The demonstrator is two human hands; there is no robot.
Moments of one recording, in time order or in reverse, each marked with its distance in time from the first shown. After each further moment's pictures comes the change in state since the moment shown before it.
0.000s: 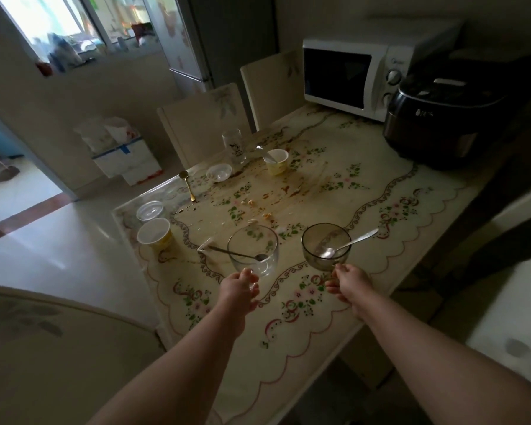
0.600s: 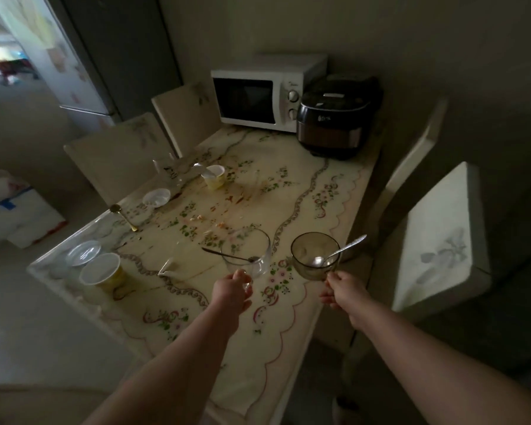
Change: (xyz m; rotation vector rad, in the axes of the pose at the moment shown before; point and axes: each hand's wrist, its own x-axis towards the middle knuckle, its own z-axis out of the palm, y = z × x) left_hand -0.008 -0.011 -0.020 0.180 -0.283 0.045; right_hand -0.106 0.059 0.004 0.113 0.264 -0.011
